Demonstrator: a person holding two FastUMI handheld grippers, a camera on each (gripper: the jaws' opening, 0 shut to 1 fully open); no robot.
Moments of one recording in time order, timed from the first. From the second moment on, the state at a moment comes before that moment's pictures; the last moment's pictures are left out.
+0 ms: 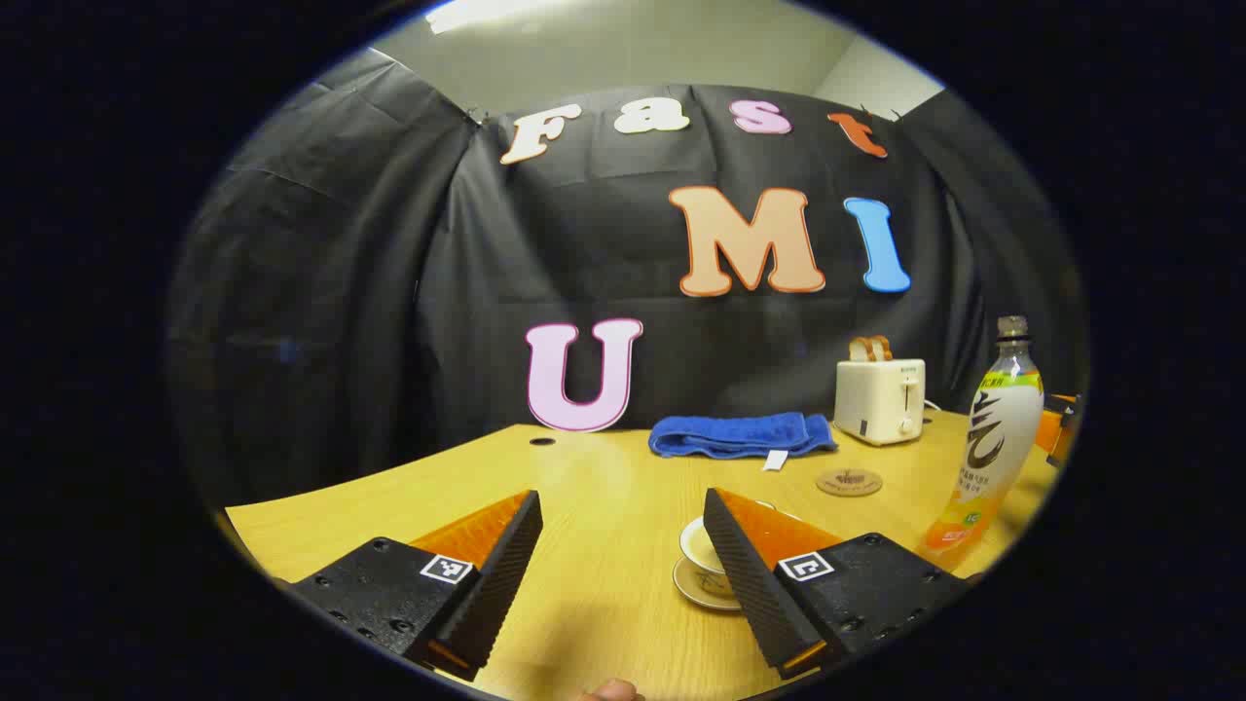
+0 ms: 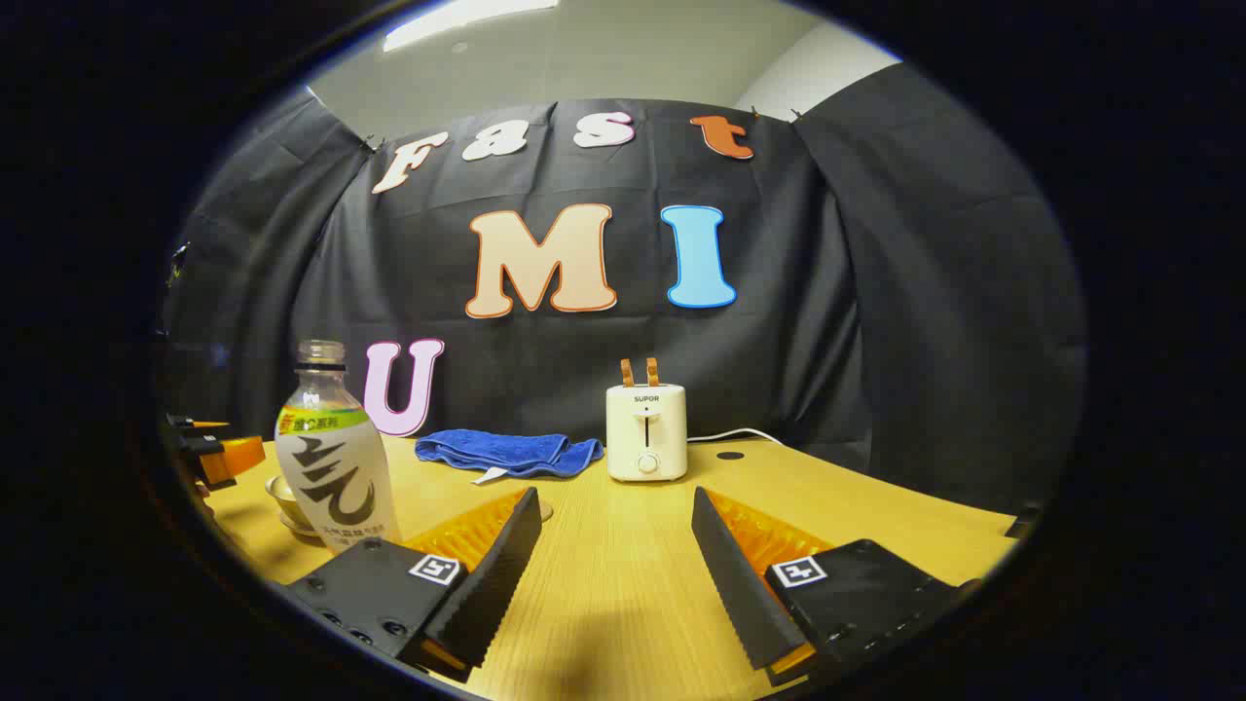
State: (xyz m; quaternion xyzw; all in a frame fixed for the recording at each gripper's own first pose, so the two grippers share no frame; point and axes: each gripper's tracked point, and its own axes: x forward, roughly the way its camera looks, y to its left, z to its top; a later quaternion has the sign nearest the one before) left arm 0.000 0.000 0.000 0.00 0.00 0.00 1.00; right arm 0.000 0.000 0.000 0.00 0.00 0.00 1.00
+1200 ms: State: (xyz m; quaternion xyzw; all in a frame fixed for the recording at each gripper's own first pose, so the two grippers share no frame) left arm 0.008 0.001 -0.002 0.00 0.00 0.00 1.00; right arm 0.006 0.013 -0.005 0.00 0.01 0.03 1.00
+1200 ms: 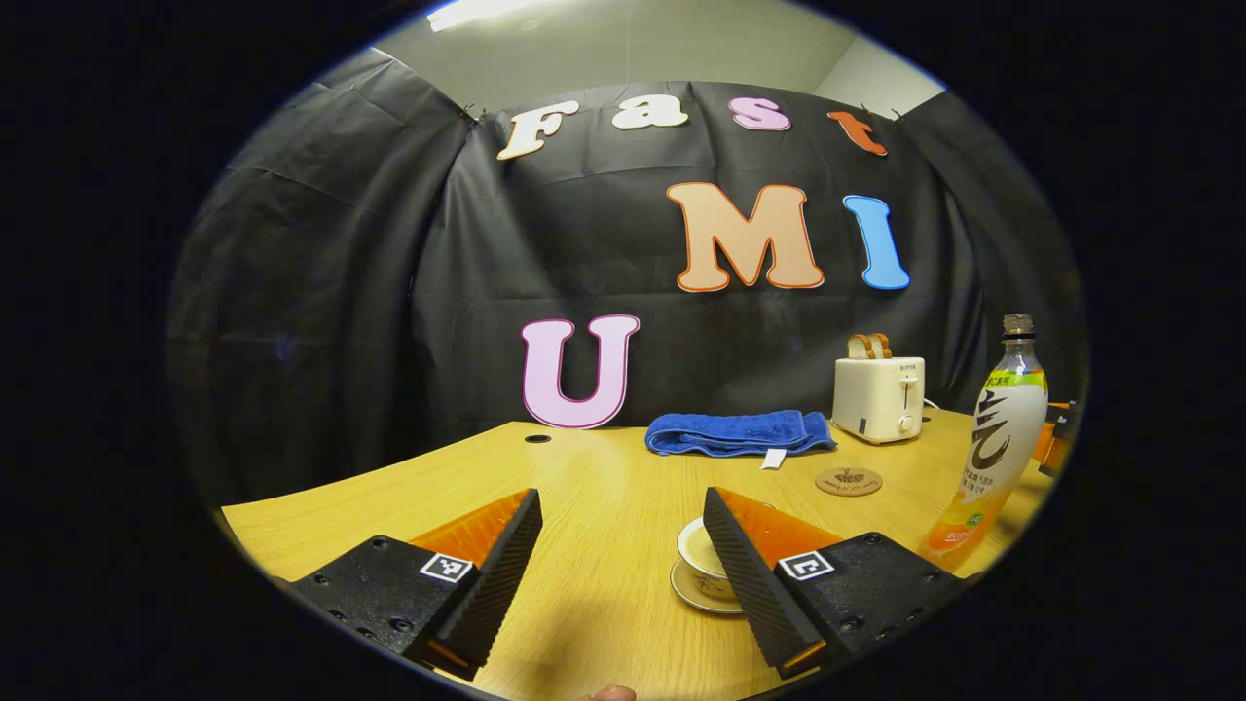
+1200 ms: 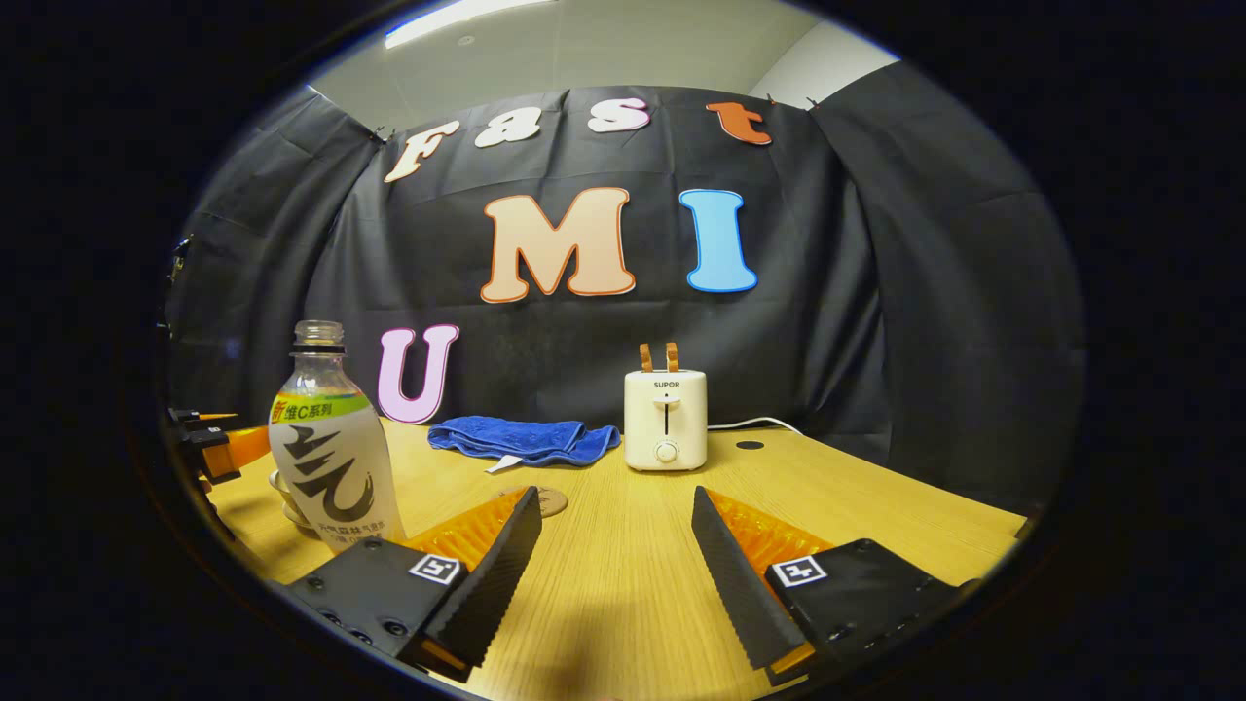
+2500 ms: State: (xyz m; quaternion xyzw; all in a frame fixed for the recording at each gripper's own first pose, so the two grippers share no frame) left arm 0.032 -0.087 -0.033 0.06 0.11 -0.14 0.98; right arm 0.010 0.018 -0.007 0.00 0.01 0.04 1.00
